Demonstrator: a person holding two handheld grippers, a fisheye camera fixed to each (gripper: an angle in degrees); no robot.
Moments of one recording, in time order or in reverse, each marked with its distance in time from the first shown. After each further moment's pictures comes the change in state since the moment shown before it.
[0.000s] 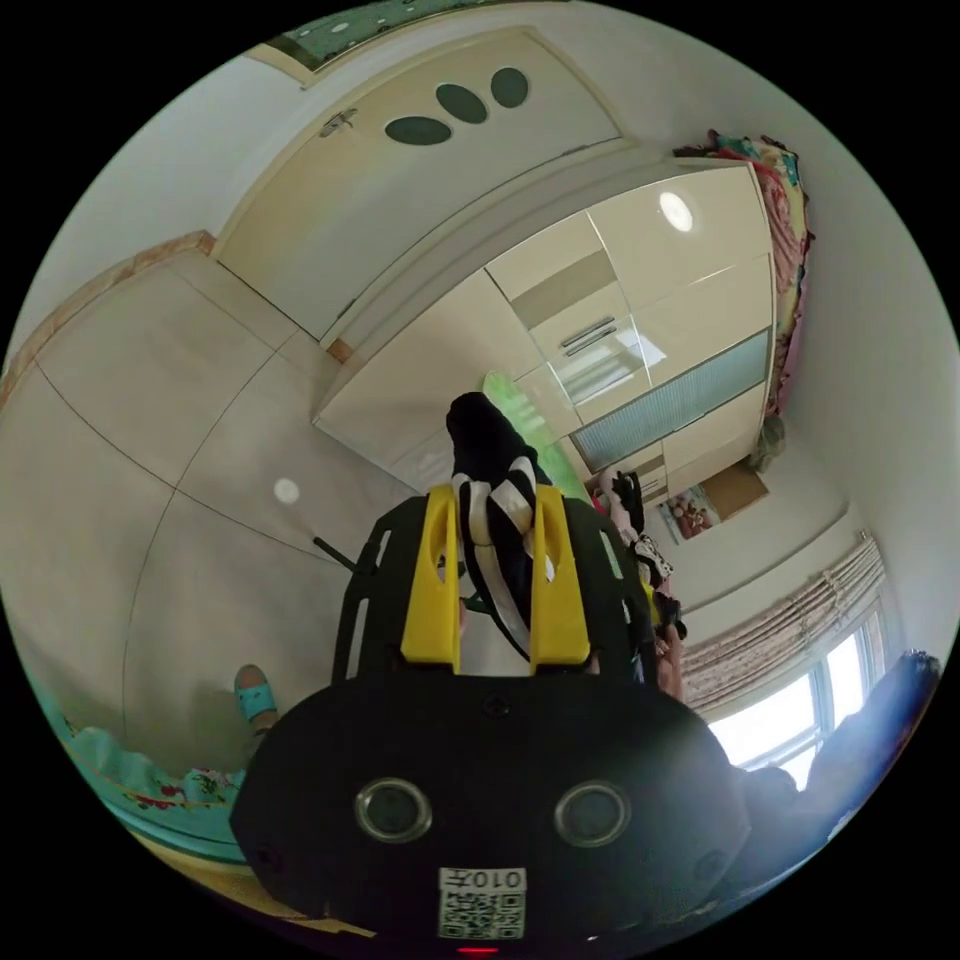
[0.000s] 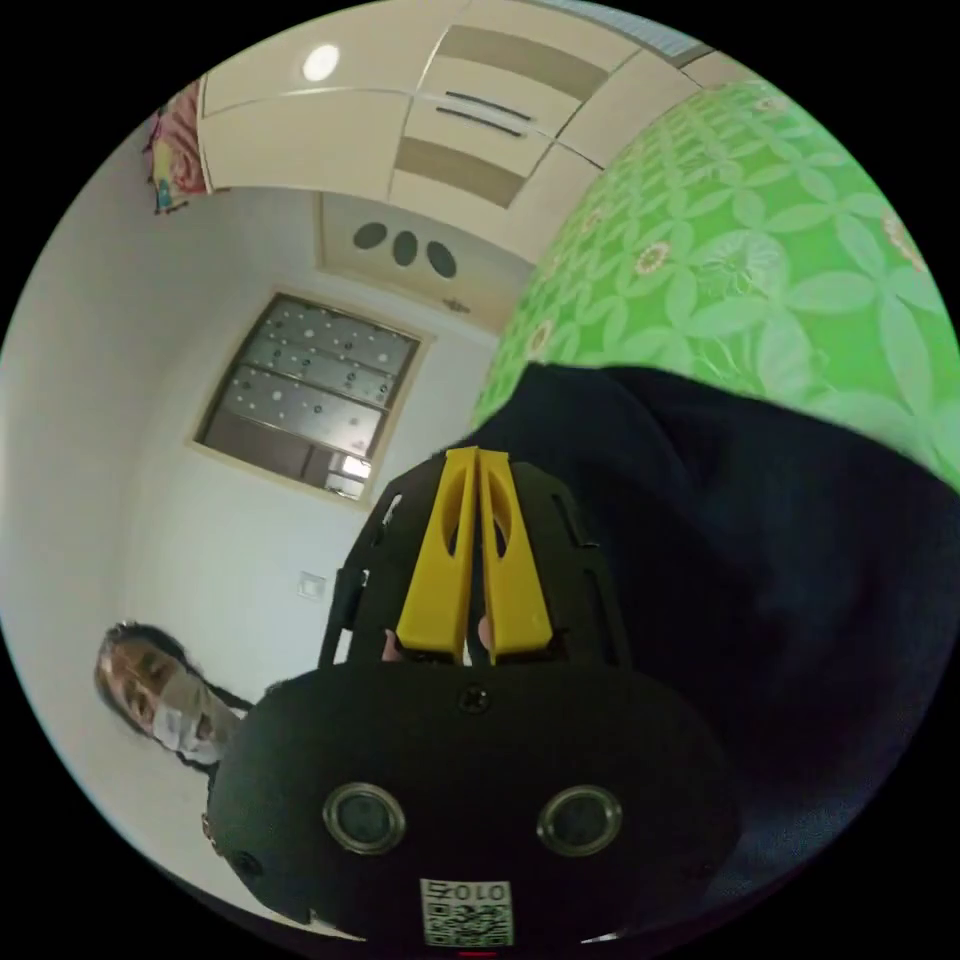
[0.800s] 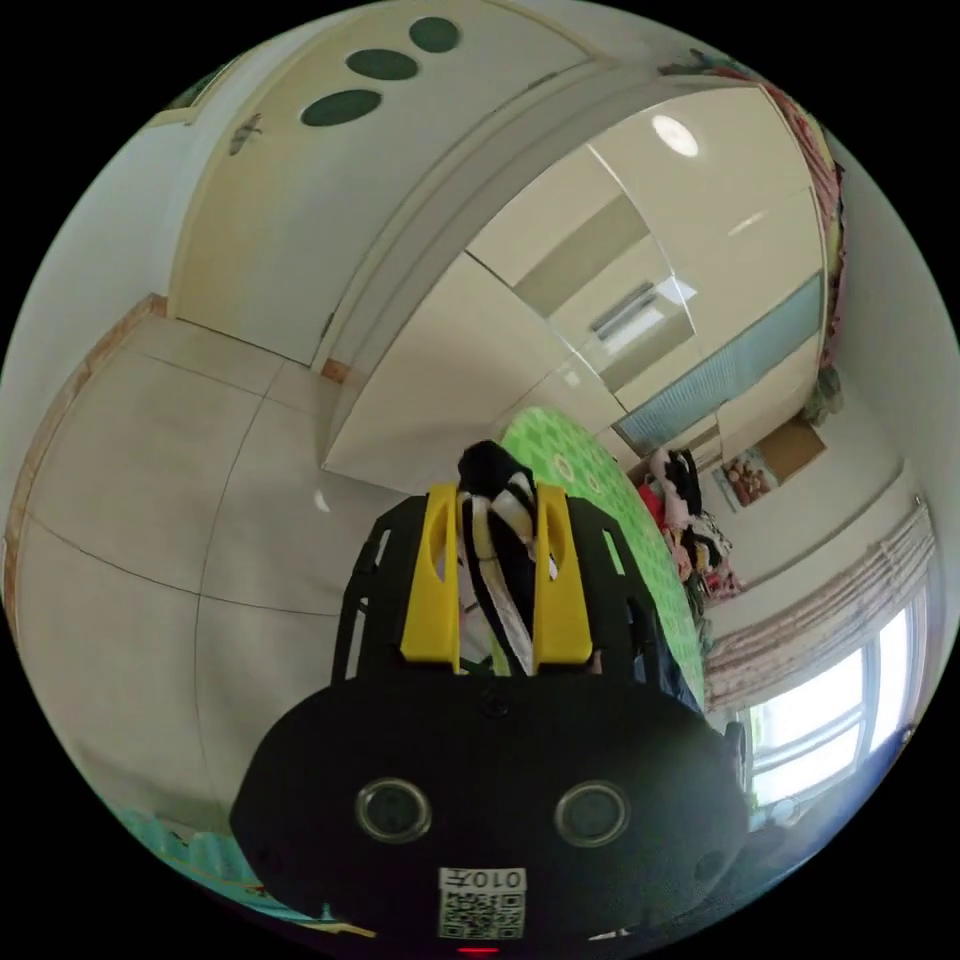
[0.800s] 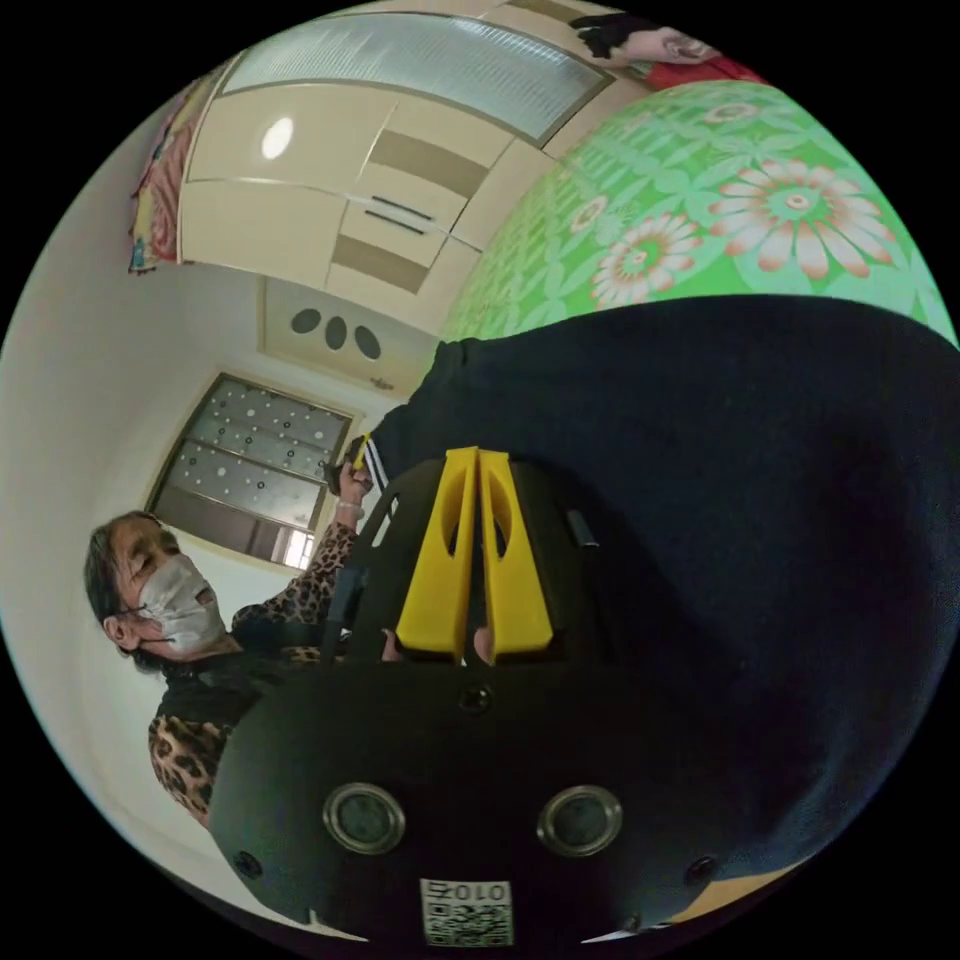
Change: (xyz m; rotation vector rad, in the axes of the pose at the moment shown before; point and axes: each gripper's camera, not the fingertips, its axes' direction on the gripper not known) left arm 0.071 -0.230 0.166 -0.087 -0.147 0.118; right arm -0.007 0.200 -0.095 0.273 0.195 0.146
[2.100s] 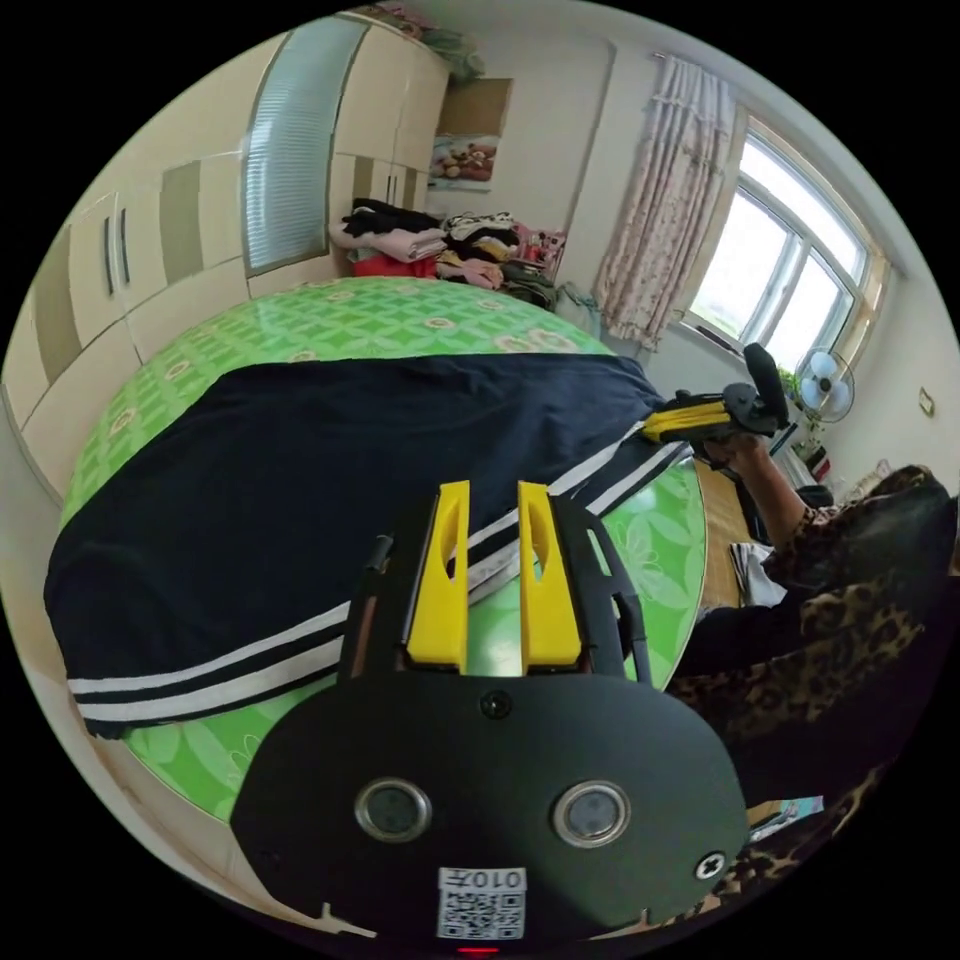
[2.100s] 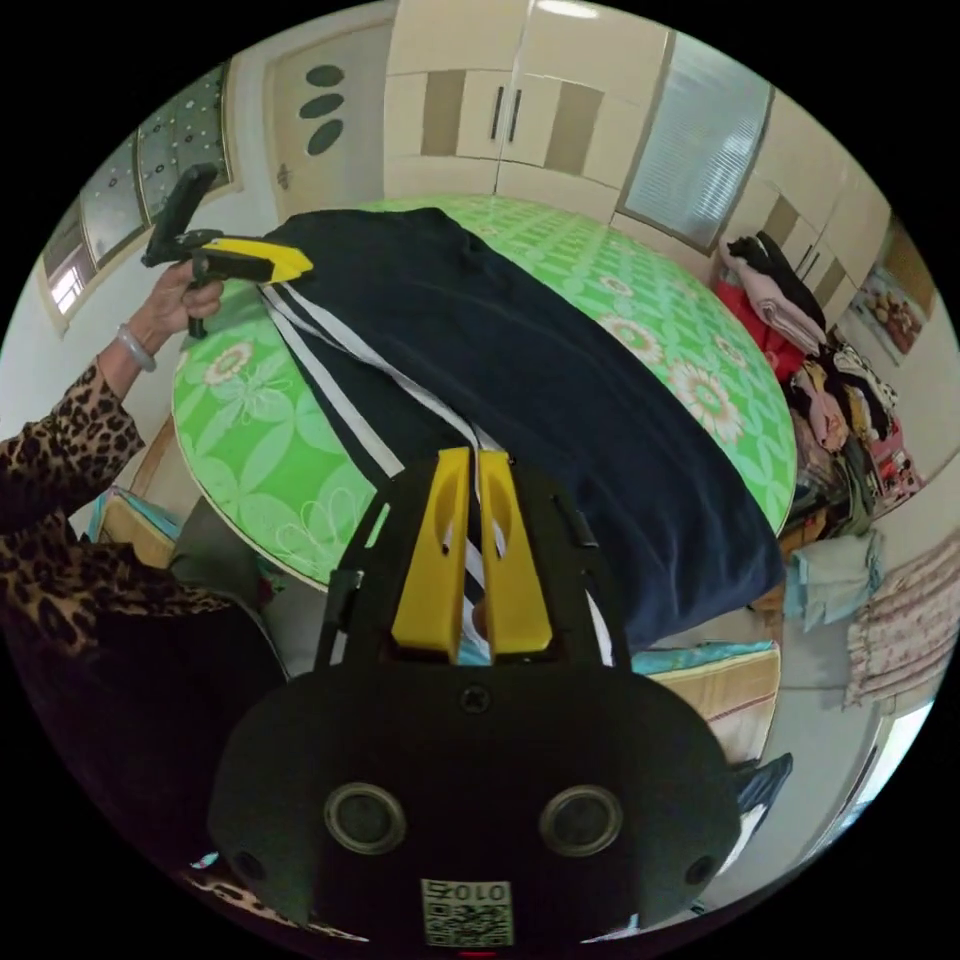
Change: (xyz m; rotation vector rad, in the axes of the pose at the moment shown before) left arm 0.505 0.368 0.108 -0.512 0.254 1.038; right arm -0.147 0.188 0.103 -0.158 0.913 -0.596
